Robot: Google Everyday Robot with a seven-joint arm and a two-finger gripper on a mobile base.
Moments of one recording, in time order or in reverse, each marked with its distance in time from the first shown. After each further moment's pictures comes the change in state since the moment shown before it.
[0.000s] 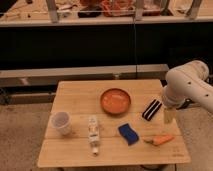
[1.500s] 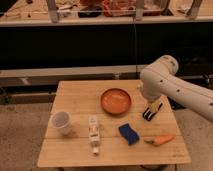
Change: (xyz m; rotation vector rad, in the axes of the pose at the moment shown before) arm -0.068 -0.041 0.003 0.084 0.042 -0.431
